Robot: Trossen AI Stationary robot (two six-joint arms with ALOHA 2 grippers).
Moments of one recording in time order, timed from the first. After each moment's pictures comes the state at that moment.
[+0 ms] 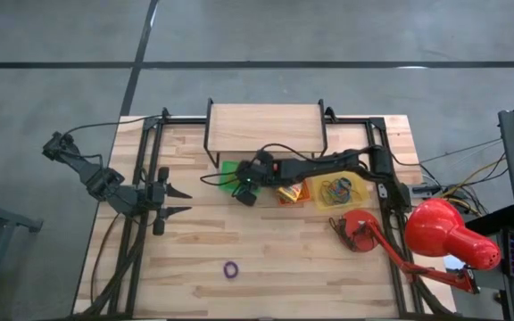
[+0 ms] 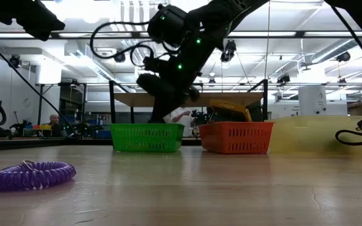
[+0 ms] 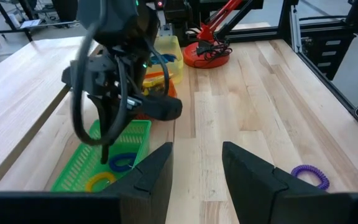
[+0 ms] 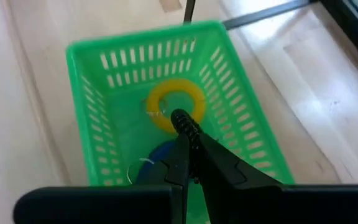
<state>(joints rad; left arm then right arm) -0.61 0.52 0.53 -0.48 -0.60 -0.18 -0.07 2.12 1.56 -0.36 0.33 0.24</state>
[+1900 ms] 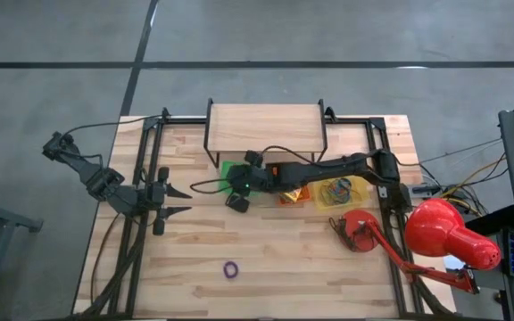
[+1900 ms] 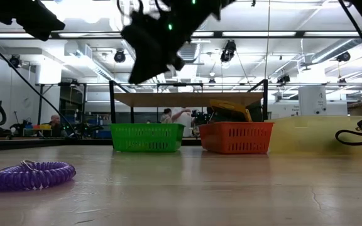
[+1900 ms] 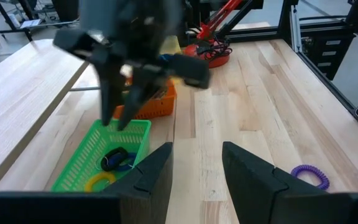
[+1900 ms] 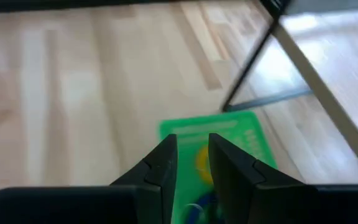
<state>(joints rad) -0.61 0.52 0.53 -0.48 -0.60 -0.18 0.02 2.08 1.69 -0.36 0.34 0.15</state>
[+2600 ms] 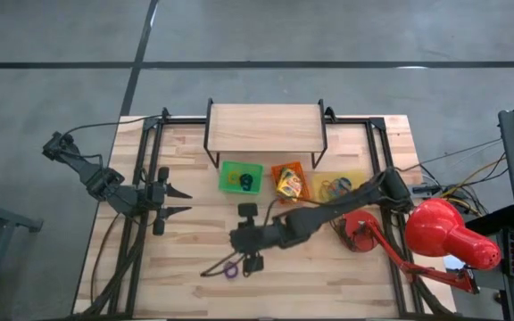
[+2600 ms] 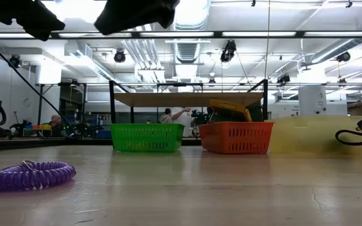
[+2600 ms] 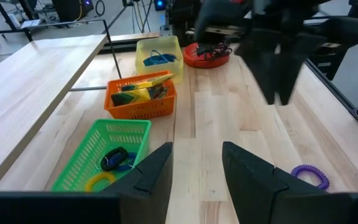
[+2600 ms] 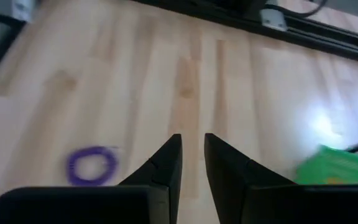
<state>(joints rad) -0.61 0.52 0.53 -0.48 -0.60 -0.18 0.34 2.08 1.74 -0.40 0.33 0.04</state>
